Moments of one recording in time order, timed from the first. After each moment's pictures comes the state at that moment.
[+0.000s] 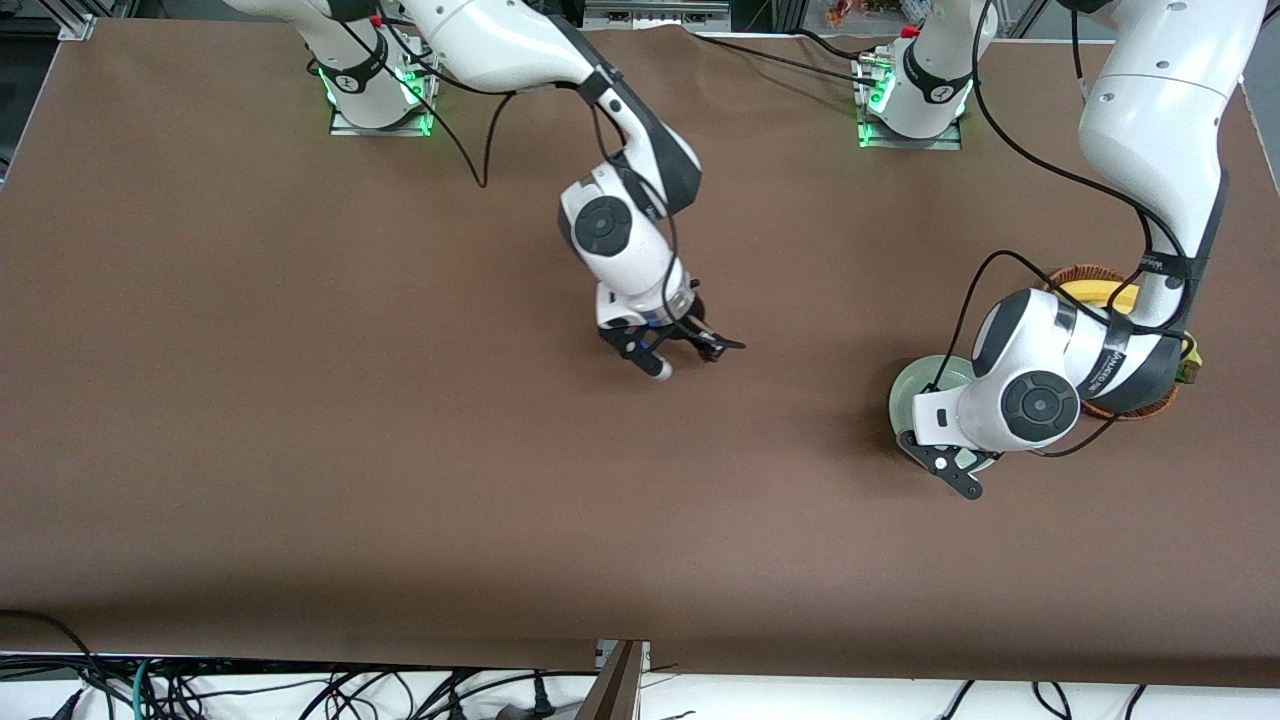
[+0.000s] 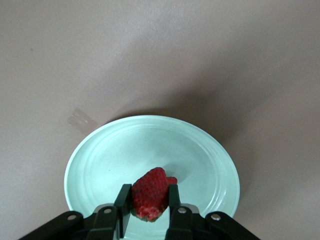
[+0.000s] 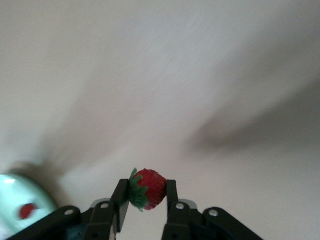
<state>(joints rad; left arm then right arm) 0.20 0.73 -0.42 -1.53 0.45 1.95 0.35 0.96 0.89 -0.15 -1.28 0.53 2.56 1.29</state>
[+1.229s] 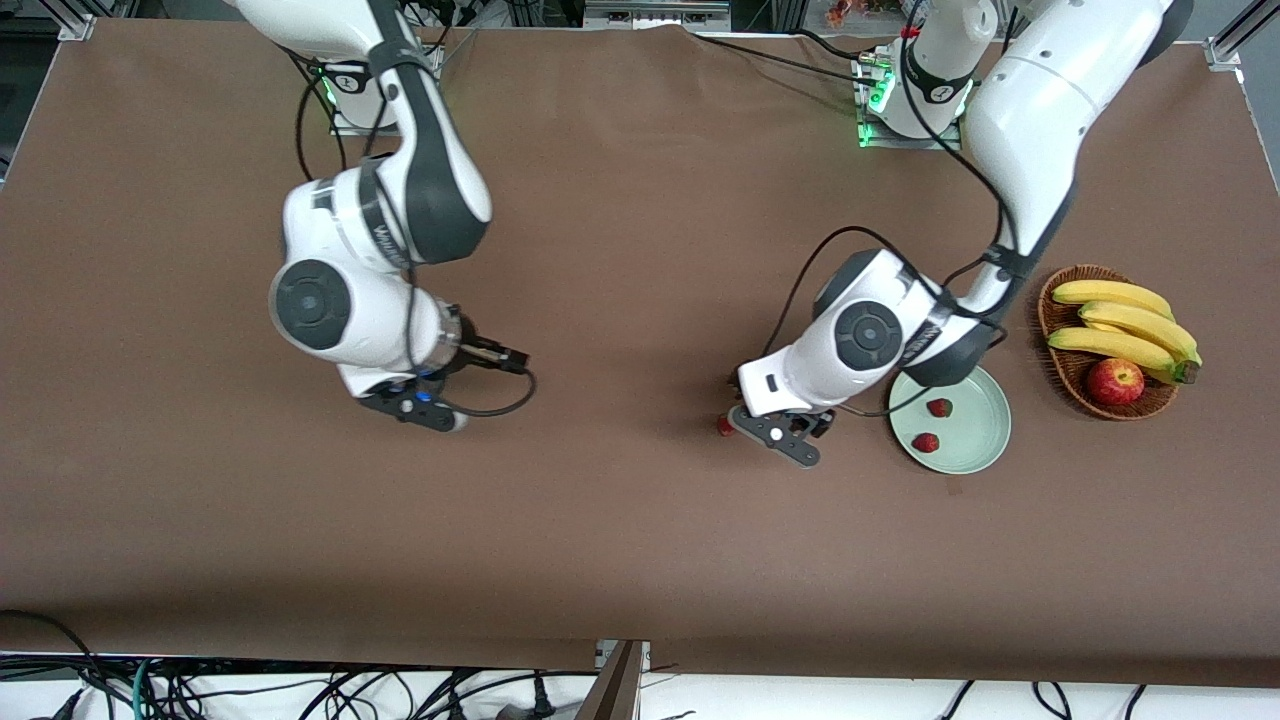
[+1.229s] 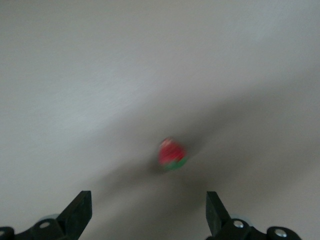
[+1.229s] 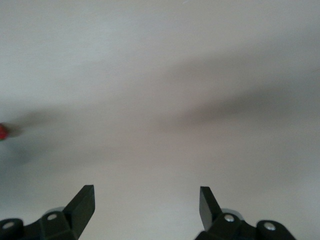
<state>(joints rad) -0.02 0.79 -0.57 -1.52 0.31 2.27 -0.16 0.80 0.60 -0.58 -1.34 0.49 1.67 0.45</state>
